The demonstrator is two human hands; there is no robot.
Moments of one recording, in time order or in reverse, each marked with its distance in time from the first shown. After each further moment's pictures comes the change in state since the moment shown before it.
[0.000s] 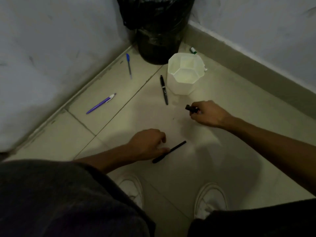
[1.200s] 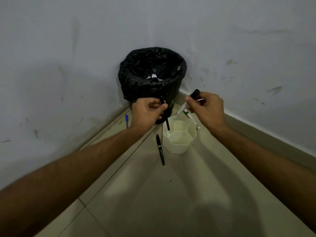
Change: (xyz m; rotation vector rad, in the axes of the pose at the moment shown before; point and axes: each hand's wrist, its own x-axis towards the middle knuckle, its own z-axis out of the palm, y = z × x) left_hand 0.127 -0.011 -0.208 -0.993 0.851 -0.039; right_hand 0.073 -0.045 -0.141 0.595 0.866 -0.121
